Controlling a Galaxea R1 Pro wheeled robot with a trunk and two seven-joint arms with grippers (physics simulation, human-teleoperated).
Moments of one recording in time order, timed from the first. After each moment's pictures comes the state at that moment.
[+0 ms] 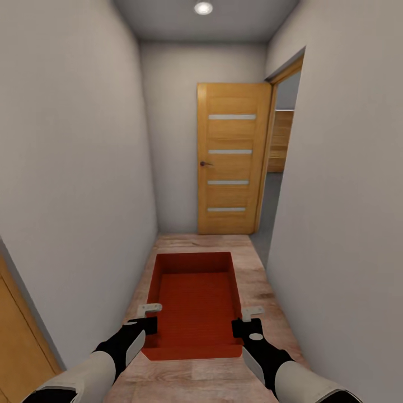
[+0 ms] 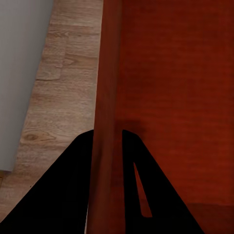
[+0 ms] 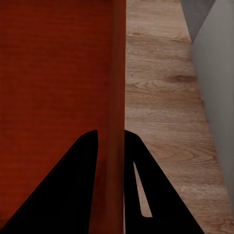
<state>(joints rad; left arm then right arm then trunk) -0.71 -0.07 -0.02 -0.24 0.10 0.14 0.14 -0.68 0.13 0.31 -0.19 -0.17 -0.08 -0.24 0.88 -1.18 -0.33</state>
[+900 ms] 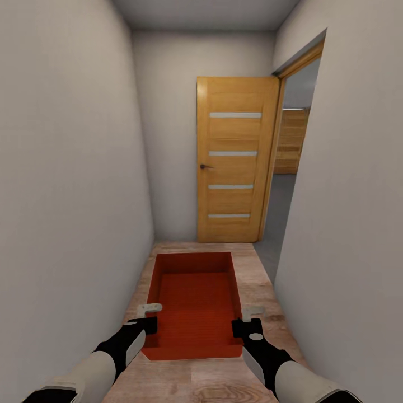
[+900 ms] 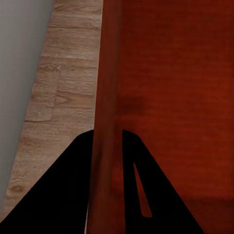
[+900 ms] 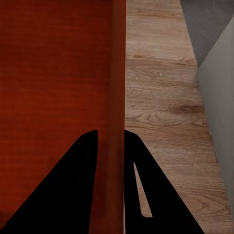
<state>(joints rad) -0.71 -0.07 -0.02 -0.24 0.10 0.14 0.14 -0.68 0.13 0.31 -0.19 -0.17 -0.08 -0.24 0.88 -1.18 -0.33</state>
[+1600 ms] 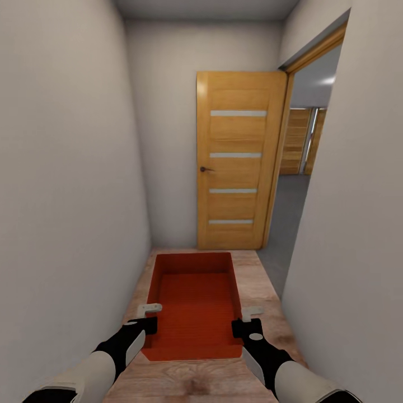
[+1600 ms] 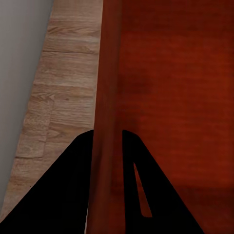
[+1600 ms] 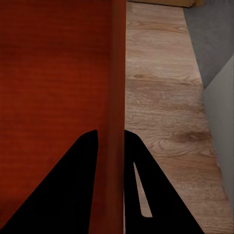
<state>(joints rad) -0.71 -0.07 -0.02 -0.24 0.10 0.15 0.14 -0.68 0.13 0.31 -0.19 -0.17 -0.08 -0.24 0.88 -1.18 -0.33</state>
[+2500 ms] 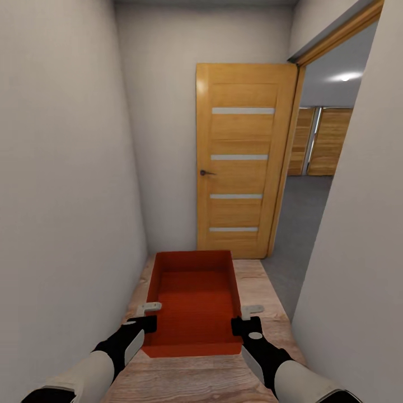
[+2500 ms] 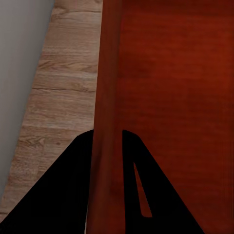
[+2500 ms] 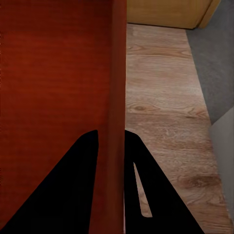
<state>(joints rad) -0.71 -0.06 -0.07 -0.25 0.15 0.13 0.14 -0.68 0.13 0.32 -0.21 -0.17 -0.08 -0.24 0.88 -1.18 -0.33</state>
